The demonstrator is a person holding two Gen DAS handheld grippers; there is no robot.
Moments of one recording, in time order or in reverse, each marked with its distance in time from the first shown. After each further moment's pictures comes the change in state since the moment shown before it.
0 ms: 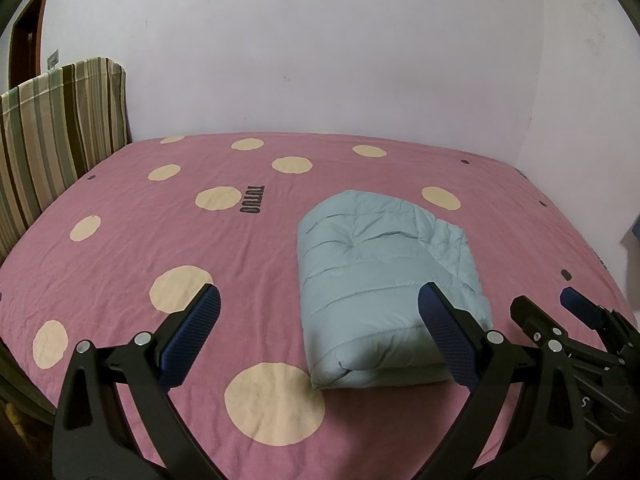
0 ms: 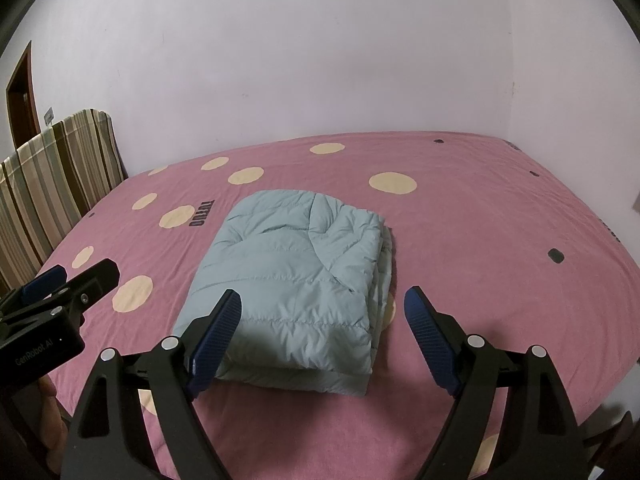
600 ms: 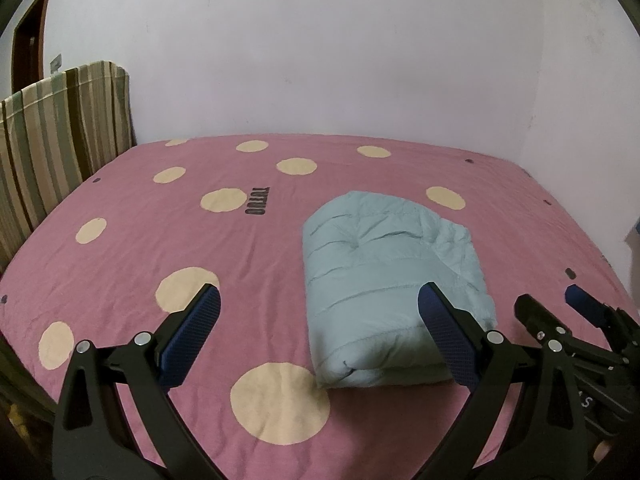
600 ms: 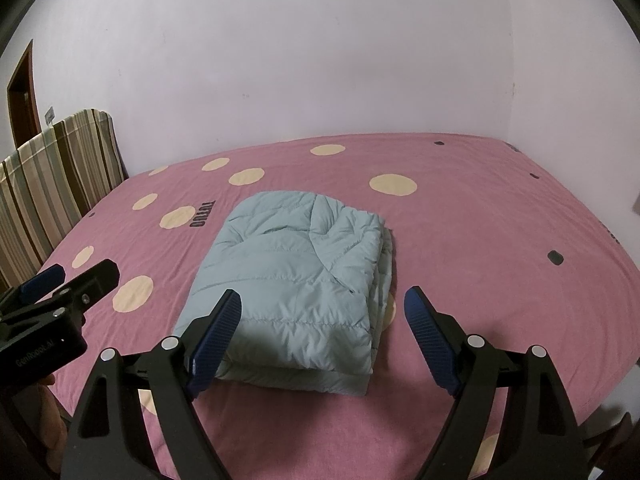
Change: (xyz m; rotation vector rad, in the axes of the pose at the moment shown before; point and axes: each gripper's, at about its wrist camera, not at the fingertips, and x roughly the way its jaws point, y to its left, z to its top) left arm -0.002 -0.003 0.000 0.002 0.000 0.034; right arm 0.000 0.000 -0.001 -0.001 -0.001 0.001
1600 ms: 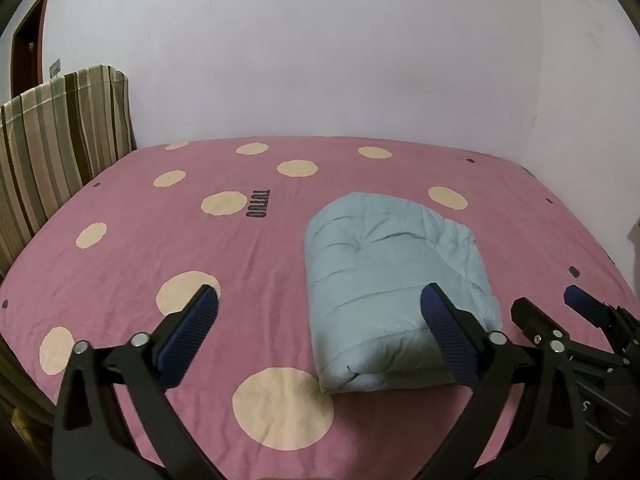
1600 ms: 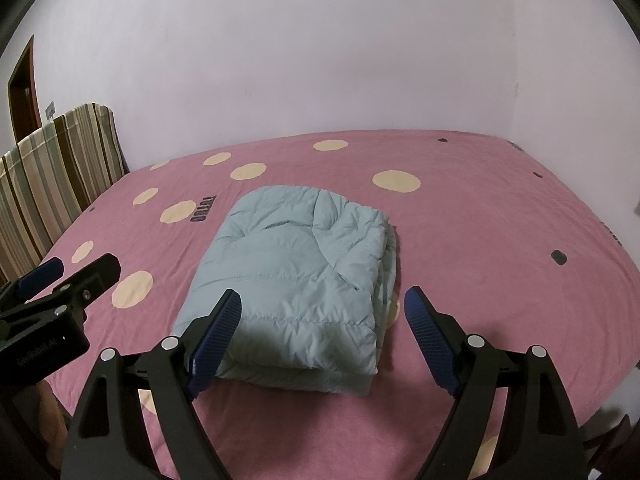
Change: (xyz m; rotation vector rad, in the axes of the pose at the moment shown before) left arm 0.006 -0.001 -0.001 0.009 -0.013 -0.002; right arm 0.002 0.001 0.001 -0.009 0.012 0.003
